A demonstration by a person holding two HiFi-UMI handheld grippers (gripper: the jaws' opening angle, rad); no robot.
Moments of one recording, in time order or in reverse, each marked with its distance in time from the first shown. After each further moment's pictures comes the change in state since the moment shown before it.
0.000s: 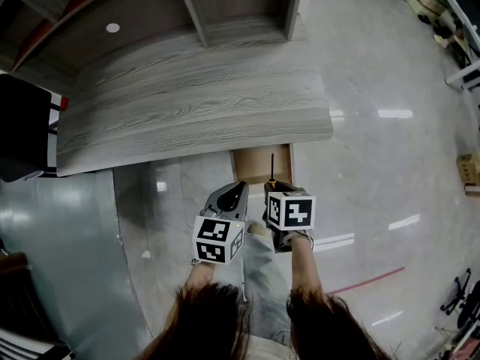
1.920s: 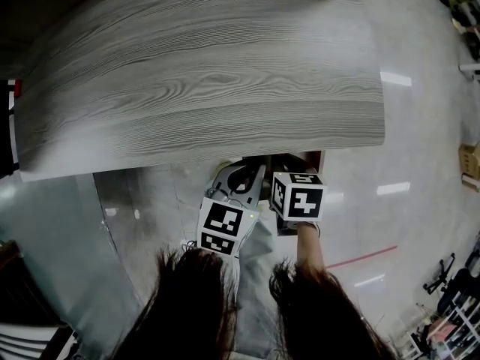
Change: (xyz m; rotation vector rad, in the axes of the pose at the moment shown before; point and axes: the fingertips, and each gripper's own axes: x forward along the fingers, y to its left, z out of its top) left arm 0.099 0.066 -0.037 0.003 0.053 -0.151; right arm 0.126 -0.022 0.025 -0.045 0.045 -0.127
